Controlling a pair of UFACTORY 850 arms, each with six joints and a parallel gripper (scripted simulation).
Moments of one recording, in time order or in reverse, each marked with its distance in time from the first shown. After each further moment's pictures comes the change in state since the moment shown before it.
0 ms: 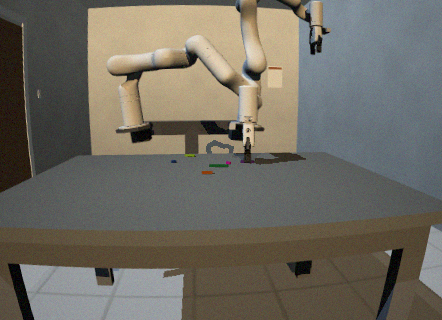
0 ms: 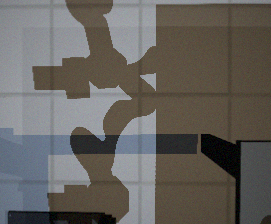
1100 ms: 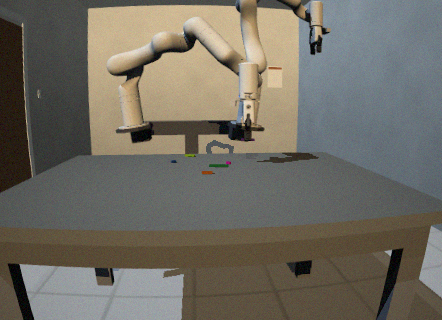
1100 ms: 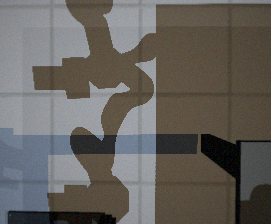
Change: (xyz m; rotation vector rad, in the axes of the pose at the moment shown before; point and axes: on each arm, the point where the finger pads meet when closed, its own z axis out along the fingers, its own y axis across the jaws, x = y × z) left arm 0.000 0.000 0.000 0.000 0.000 0.000; right arm 0.000 0.000 -0.099 0.000 0.000 0.000
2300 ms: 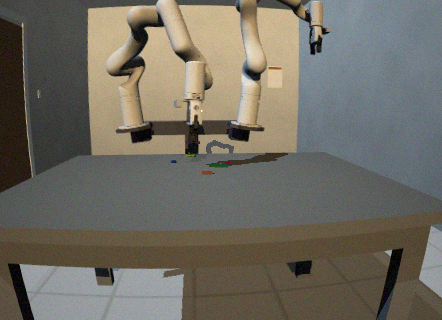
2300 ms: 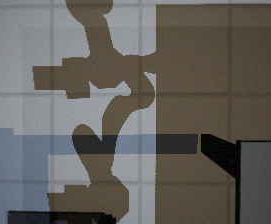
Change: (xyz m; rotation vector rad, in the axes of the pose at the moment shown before) left arm 0.000 0.000 0.000 0.000 0.000 0.000; right arm 0.231 -0.083 0.004 0.030 0.044 -0.376
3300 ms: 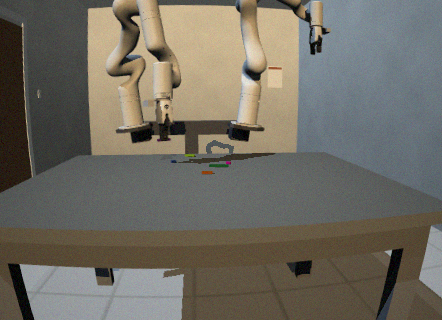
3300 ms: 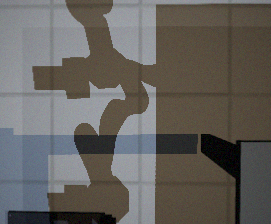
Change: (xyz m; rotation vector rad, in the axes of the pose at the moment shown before) left arm 0.000 0.000 0.000 0.000 0.000 0.000; right arm 0.114 0.081 -0.002 -0.015 -0.052 -0.228
